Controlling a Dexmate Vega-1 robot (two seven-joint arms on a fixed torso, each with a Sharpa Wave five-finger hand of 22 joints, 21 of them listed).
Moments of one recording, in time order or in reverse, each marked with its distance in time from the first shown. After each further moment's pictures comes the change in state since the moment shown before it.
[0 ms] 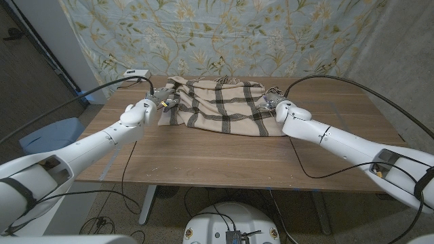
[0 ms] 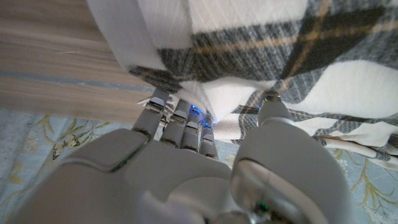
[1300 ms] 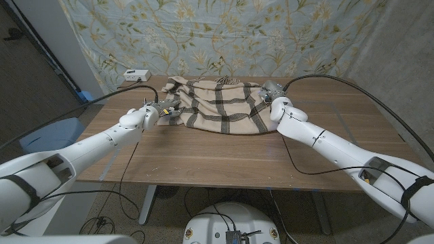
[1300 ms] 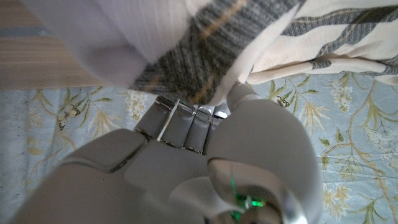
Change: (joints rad) left arm -0.026 -0.016 0.053 0.115 -0.032 -0.169 -0.066; left_hand -0.054 -0.020 0.076 0.040 0.011 -0.077 -0.009 -0.005 0.002 -0.096 -0.018 -0.001 0.000 -0.072 -0.014 0.000 0.012 -0.026 0.007 -0.024 0.015; right arm -0.082 0.101 0.164 0.012 0.008 0.112 -0.247; right_hand 0.466 0.053 0.141 0.036 -0.033 0.672 0.031 0.130 0.115 0.556 -0.094 0.533 0.409 0.493 -0.130 0.590 0.696 0.212 -0.169 0.381 0.102
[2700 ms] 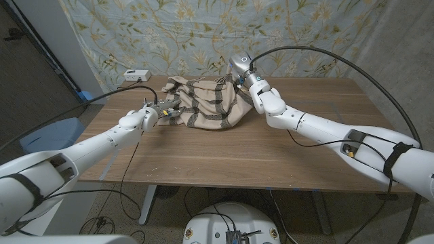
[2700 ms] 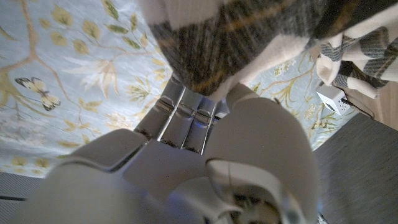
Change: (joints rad) left arm -0.014 -0.019 0.014 0.075 -0.023 -0.042 0.025; left_hand -0.039 -0.011 0.007 -0.002 0.000 0.000 0.000 0.005 0.000 0.000 0.000 0.005 0.000 0.000 0.000 0.008 0.000 -0.002 0.002 0.000 0.001; right arm 0.284 0.093 -0.332 0.249 -0.681 0.240 -0.079; right_hand 0.016 -0.004 -0.033 0.054 0.013 -0.016 -0.035 0.005 0.121 -0.069 -0.032 0.042 0.137 -0.099 0.039 0.113 0.184 -0.104 0.021 0.122 0.028
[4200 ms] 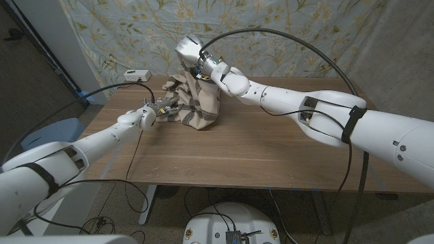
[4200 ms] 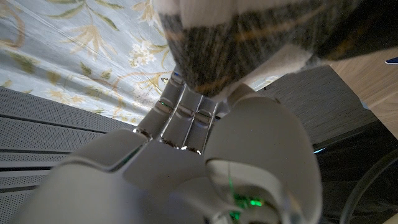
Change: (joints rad) left arm -0.082 -0.078 0.052 0.257 -0.089 -0.123 0.102; left_hand -0.025 -0.017 0.007 -0.002 -0.001 0.000 0.000 0.000 0.000 0.000 0.000 0.000 0.000 -0.005 0.005 0.000 0.000 -0.002 -0.017 -0.012 -0.002; right arm 0.270 0.375 -0.191 0.459 -0.134 0.228 -0.203; right_hand 0.000 0.000 -0.015 0.014 0.015 0.011 -0.010 -0.005 0.011 0.012 -0.013 0.006 -0.008 -0.016 0.005 0.057 0.000 -0.032 0.004 0.078 -0.016
